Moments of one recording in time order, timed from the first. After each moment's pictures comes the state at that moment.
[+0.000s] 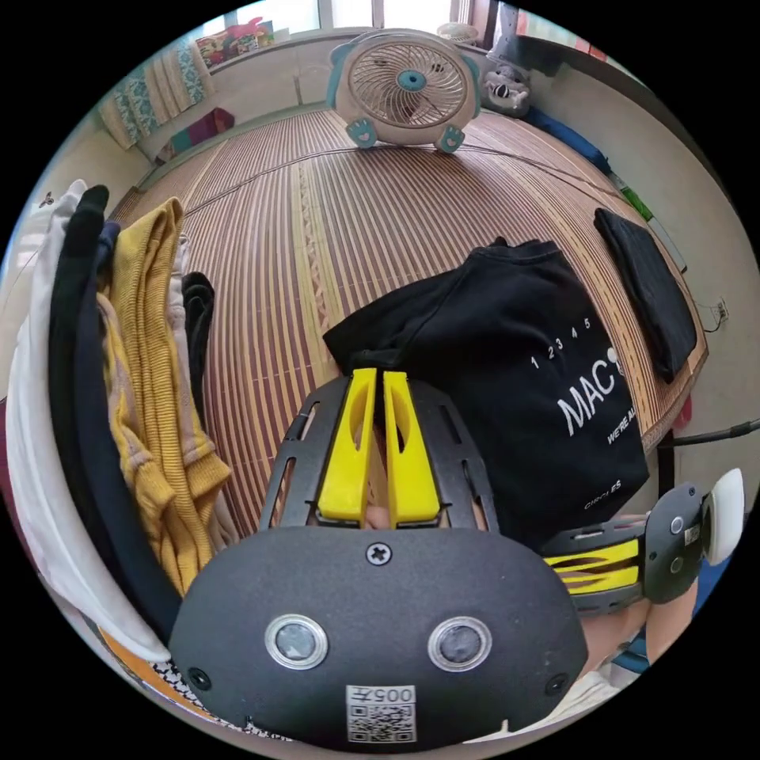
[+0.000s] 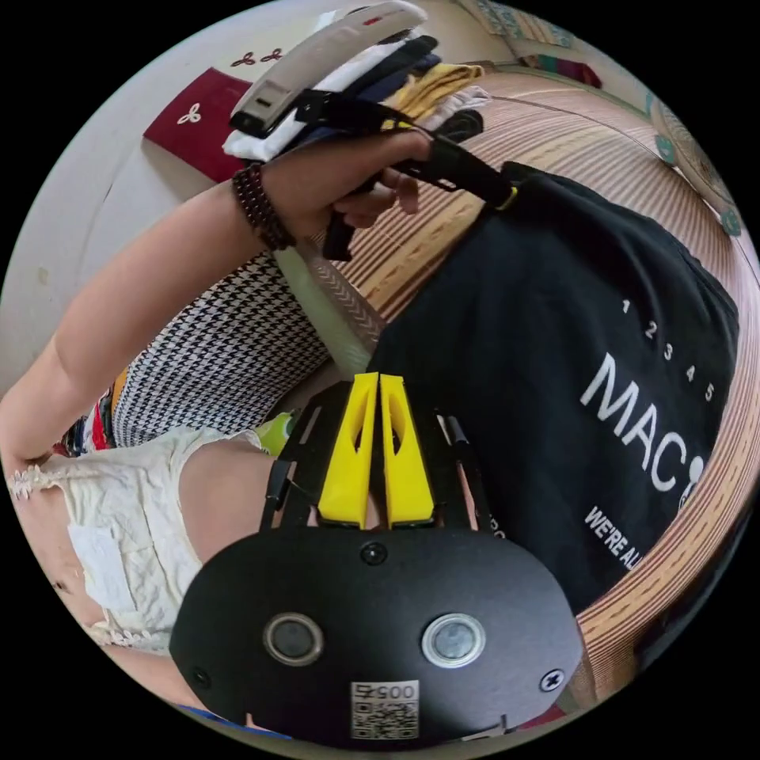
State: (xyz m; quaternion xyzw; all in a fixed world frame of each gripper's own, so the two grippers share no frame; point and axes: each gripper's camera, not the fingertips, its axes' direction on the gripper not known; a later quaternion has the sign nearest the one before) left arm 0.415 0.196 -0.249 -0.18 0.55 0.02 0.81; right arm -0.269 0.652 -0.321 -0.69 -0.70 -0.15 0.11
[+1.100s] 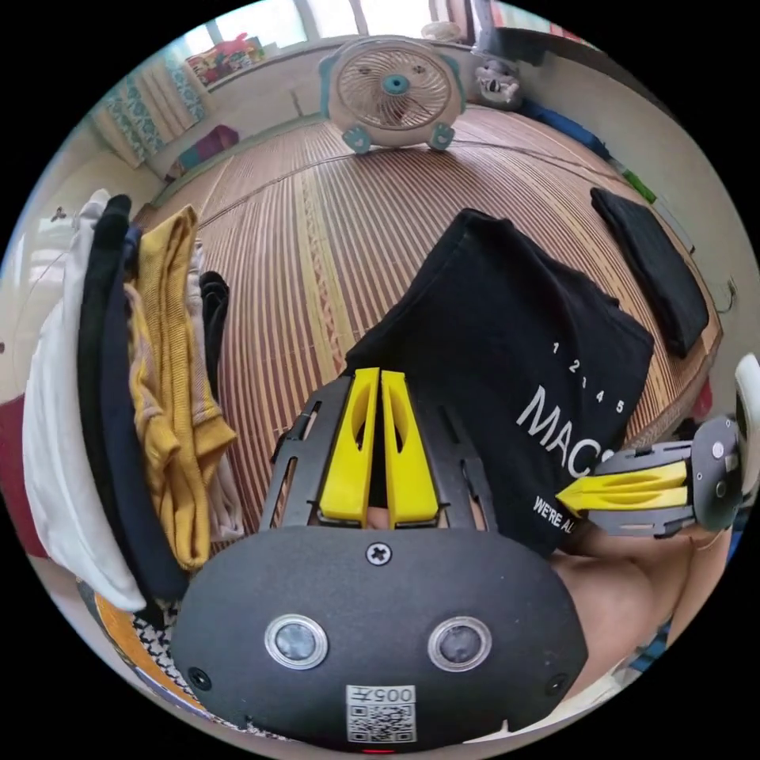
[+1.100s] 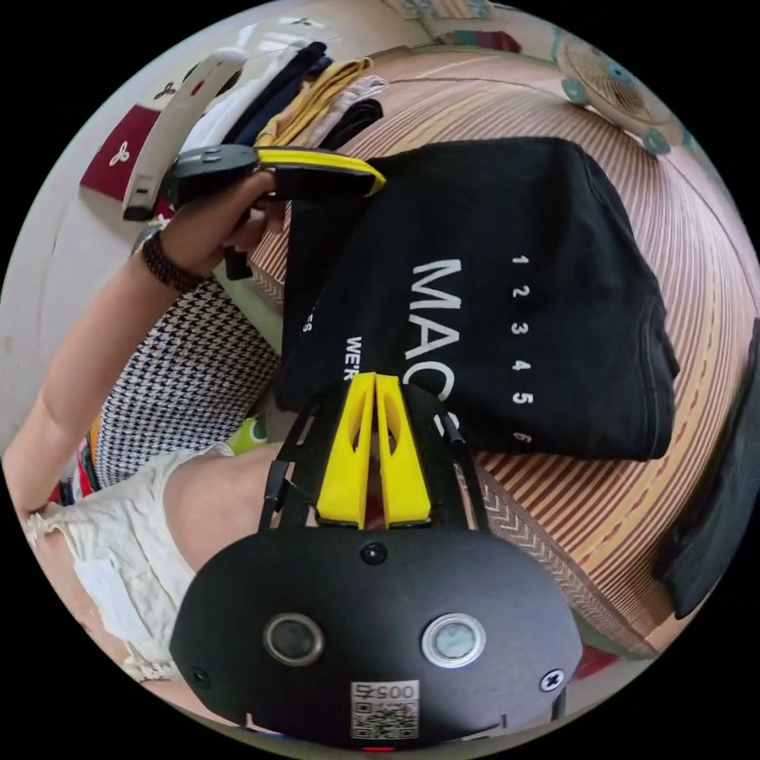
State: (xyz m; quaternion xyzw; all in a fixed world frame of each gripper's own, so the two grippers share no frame) left arm 0.399 0.245 -0.287 -0.16 0.52 0.03 0.84; right arm -0.234 0.681 -0.273 -0.74 -0.62 -0.20 0.18
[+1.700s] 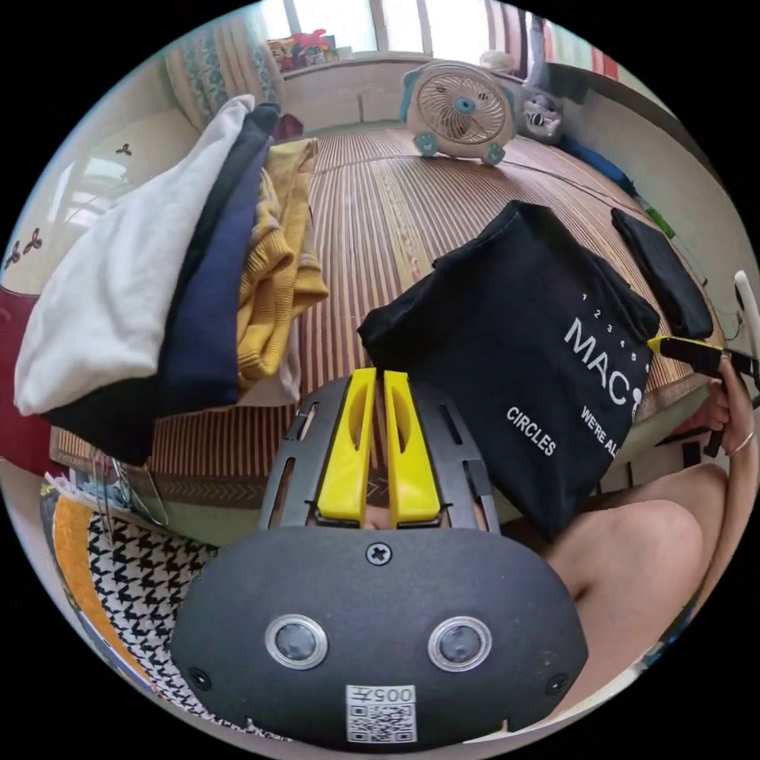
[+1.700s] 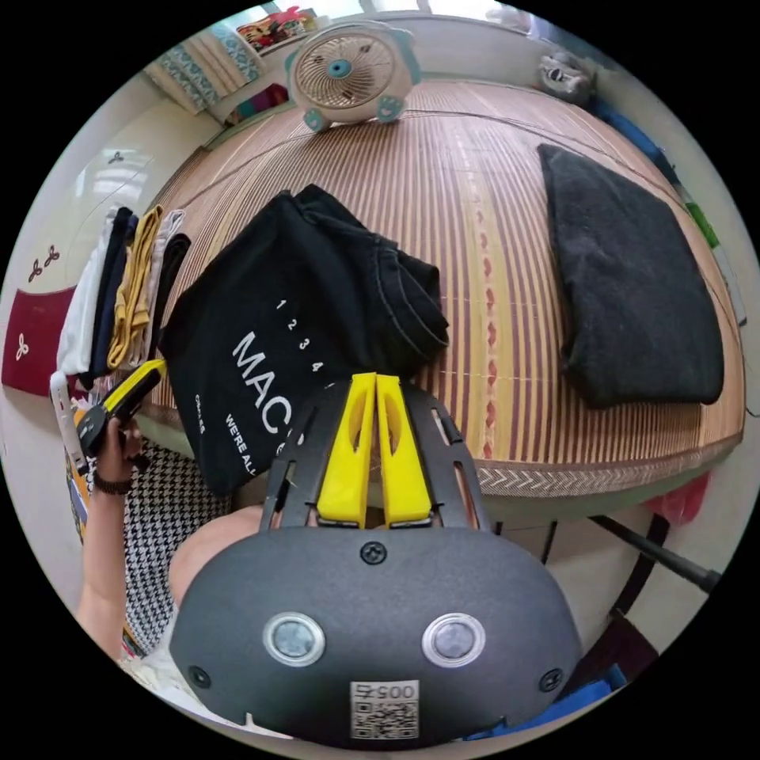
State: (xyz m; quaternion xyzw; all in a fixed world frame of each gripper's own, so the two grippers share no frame) left arm 0.328 0.355 -0.258 -0.15 0.49 -0.02 0.86; right arm -0.160 0.702 -0.184 -0.83 -0.35 -0.18 0.39
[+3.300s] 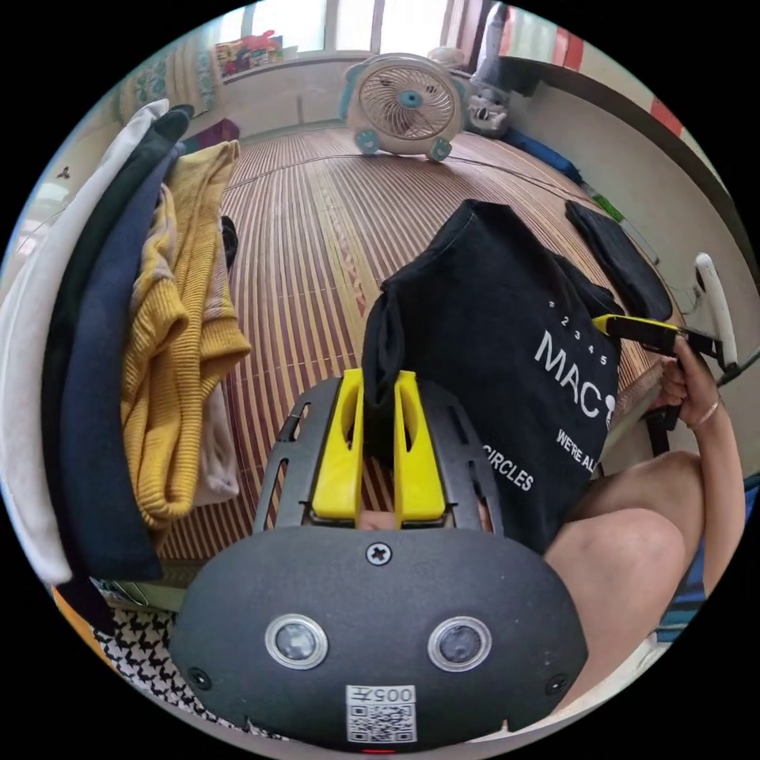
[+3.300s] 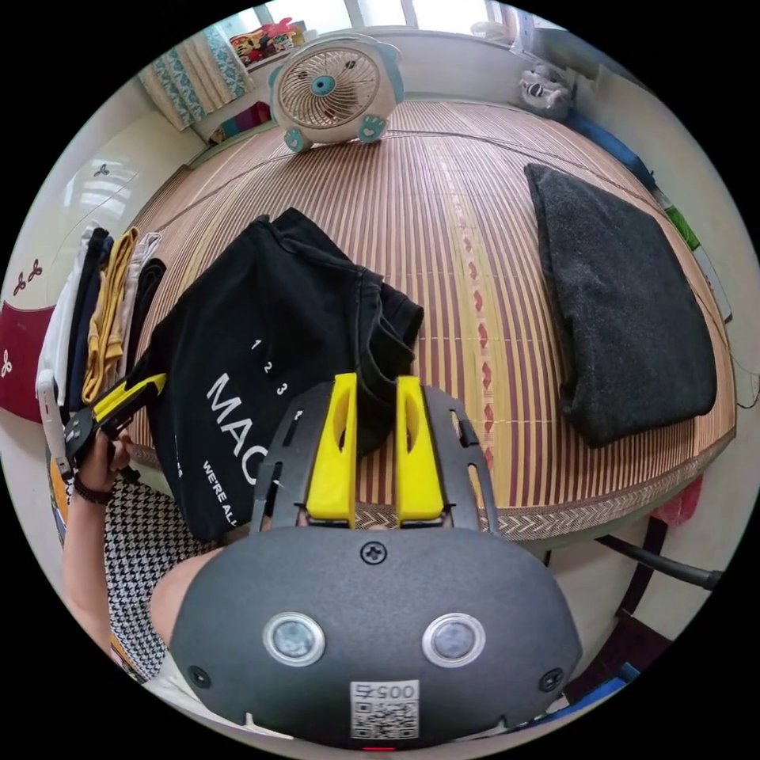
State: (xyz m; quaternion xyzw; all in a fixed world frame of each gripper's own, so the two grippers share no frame) left arm 0.342 0.314 -0.212 -0.14 0.58 0.01 0.80; right arm -0.153 0.698 -0.202 -0.83 -0.35 -0.15 0.40
